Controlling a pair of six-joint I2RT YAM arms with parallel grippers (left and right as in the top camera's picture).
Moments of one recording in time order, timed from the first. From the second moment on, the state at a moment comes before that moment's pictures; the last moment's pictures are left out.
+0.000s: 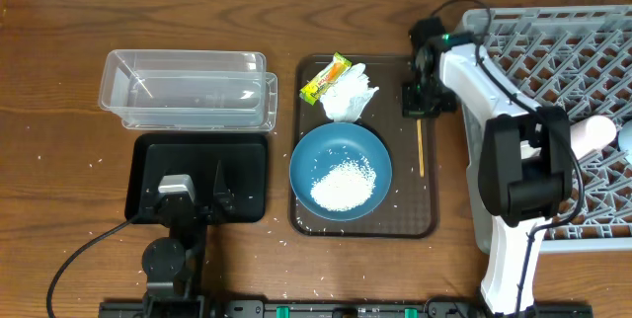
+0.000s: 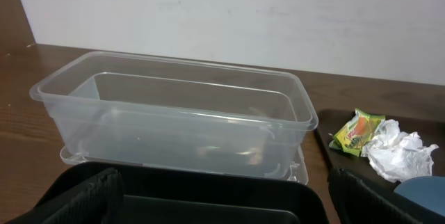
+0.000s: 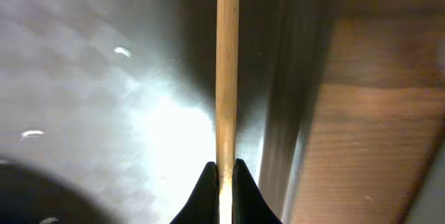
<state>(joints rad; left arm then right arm) -0.01 0.01 0.02 -0.12 -0.03 -0.12 0.22 2.19 1.71 -1.07 -0.02 0.26</state>
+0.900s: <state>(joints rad) -0.01 0.01 0.02 -0.12 -0.03 -0.12 -0.15 2.15 2.09 -1.18 -0.27 -0.16</state>
